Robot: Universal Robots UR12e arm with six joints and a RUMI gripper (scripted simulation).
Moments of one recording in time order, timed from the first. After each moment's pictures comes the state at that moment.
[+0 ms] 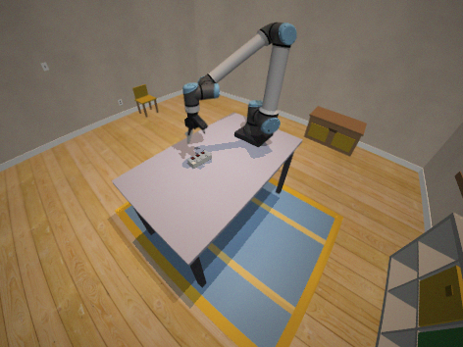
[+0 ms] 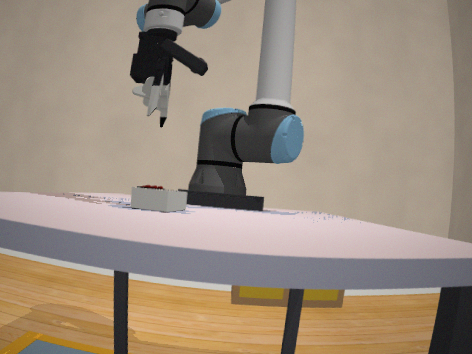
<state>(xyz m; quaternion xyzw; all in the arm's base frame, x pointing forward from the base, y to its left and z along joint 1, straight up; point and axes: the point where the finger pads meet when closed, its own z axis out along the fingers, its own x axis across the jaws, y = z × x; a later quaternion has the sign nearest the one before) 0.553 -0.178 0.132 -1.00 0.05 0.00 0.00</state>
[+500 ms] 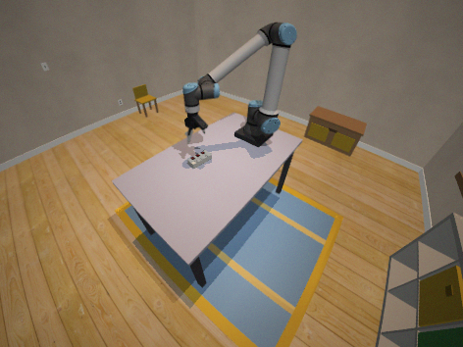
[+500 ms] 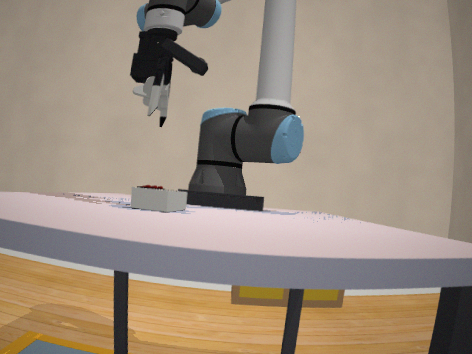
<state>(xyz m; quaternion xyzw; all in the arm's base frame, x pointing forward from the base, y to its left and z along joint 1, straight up) 0.553 -0.178 0.133 -1.00 0.05 0.00 0.00</state>
